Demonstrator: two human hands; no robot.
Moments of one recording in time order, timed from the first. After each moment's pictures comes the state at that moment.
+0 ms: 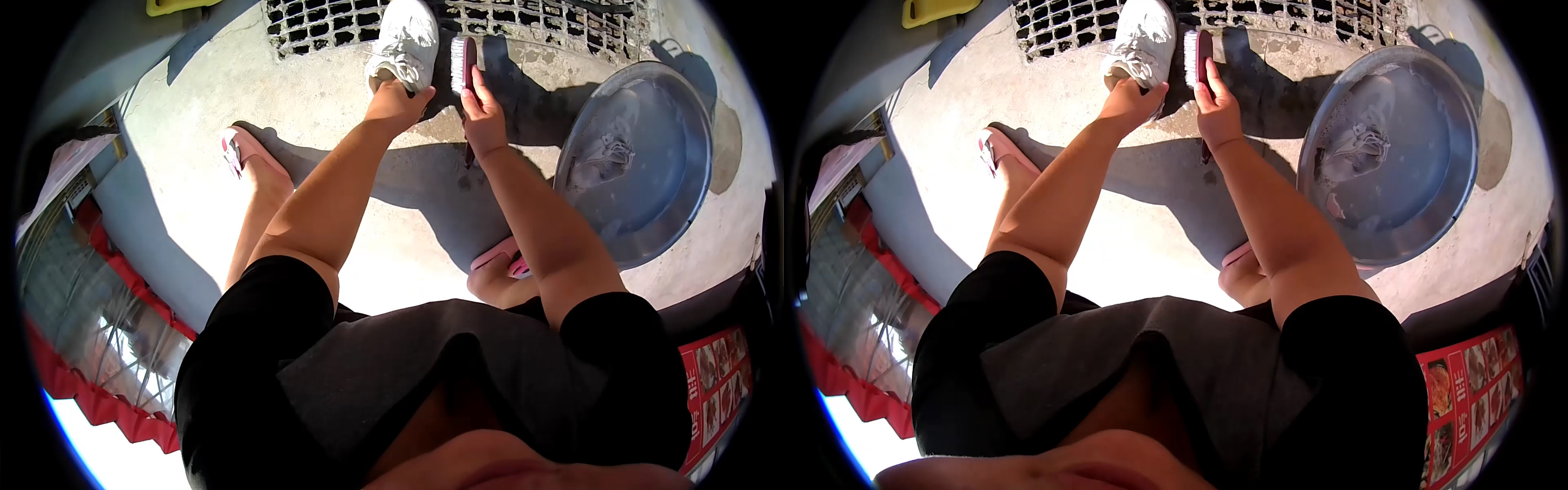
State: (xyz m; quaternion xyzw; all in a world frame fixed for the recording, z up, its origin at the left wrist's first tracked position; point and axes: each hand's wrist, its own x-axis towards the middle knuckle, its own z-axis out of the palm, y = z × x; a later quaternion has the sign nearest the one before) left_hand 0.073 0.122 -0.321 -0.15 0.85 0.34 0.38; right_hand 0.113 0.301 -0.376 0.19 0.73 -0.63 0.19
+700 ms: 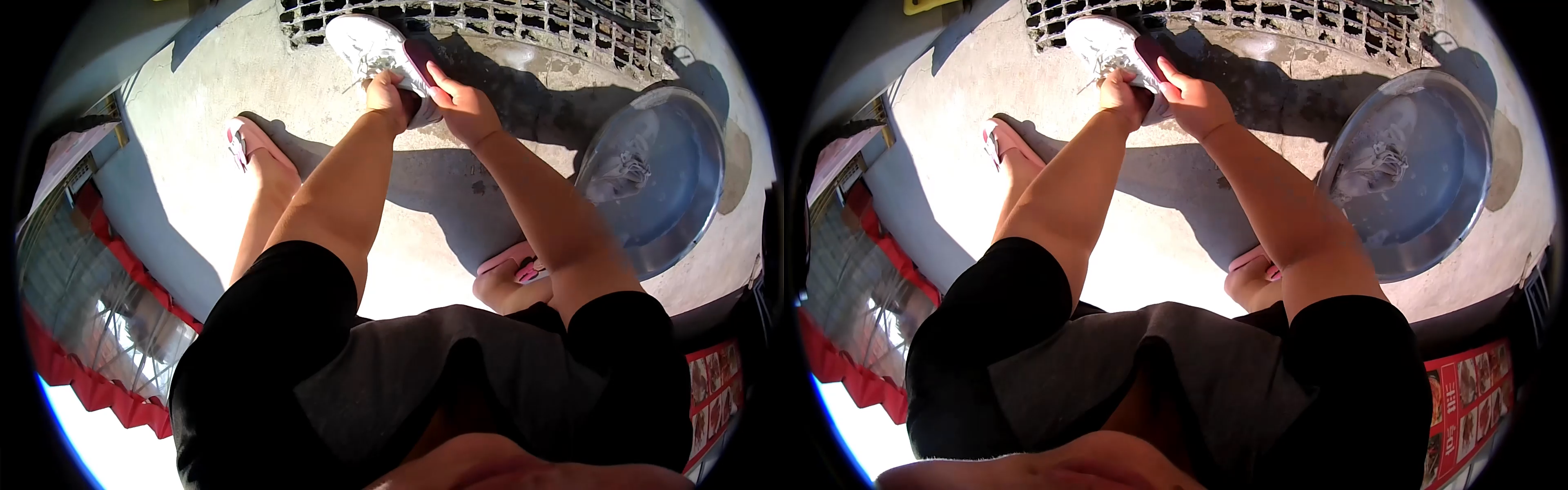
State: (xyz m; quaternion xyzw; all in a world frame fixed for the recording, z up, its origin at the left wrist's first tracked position) left_hand 0.076 0.104 -0.365 -0.50 0.23 0.83 0.12; right_hand 0.080 0.254 -0.362 -0.02 0.82 -0.49 0.31
